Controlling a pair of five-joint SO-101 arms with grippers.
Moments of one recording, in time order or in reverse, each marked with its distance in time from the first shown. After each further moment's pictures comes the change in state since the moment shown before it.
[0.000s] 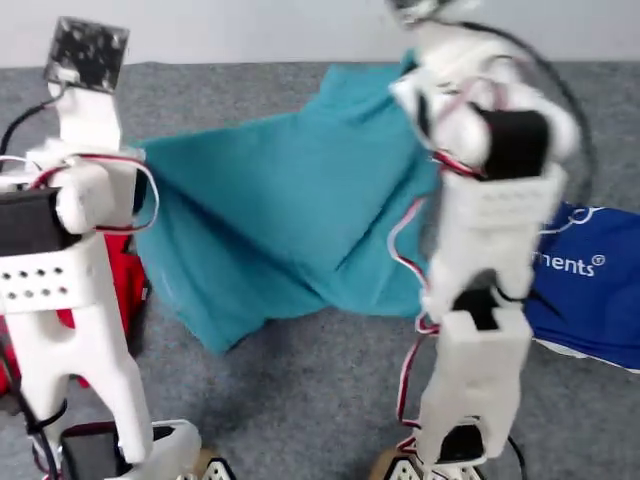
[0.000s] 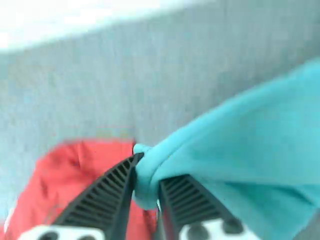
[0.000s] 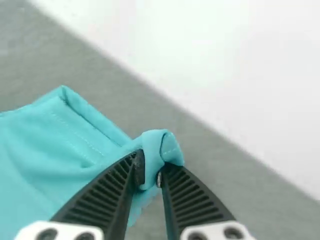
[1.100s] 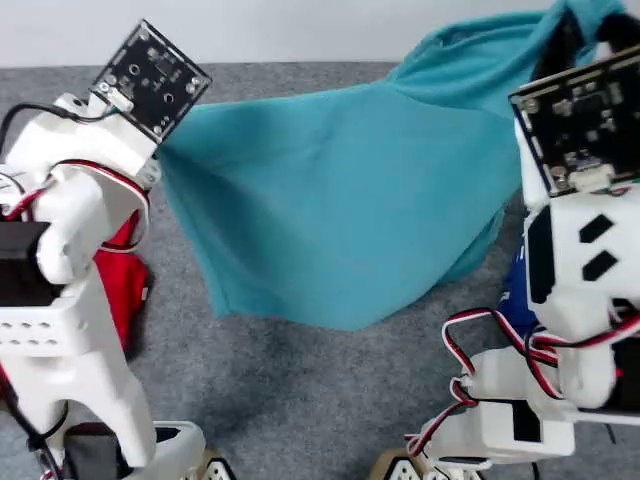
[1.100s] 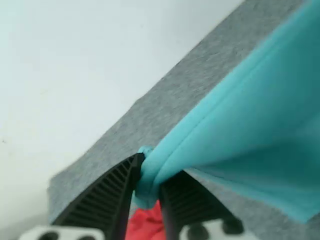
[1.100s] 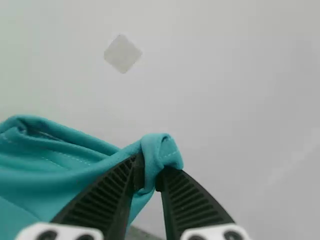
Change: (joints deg) left arm 4.7 -0.1 -16.4 7.4 -30.3; right arm 9.8 -26.4 -1.7 -5.7 4.7
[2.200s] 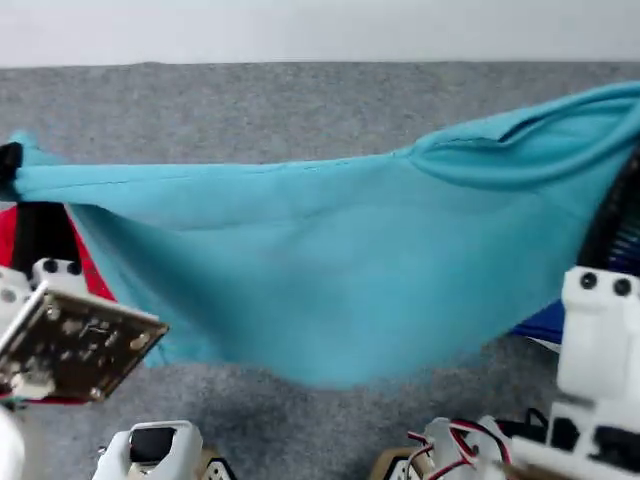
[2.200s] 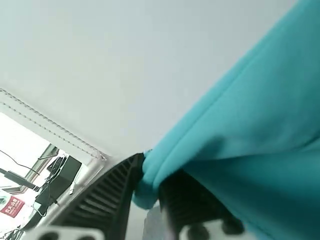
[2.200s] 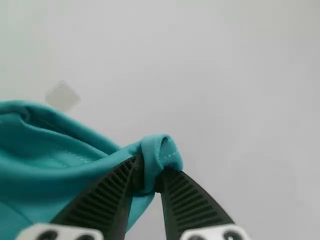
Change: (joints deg) left arm -3.3 -21.5 -7.5 0.0 -4.1; right arm 3.3 -16.4 -1.0 0.1 7.2
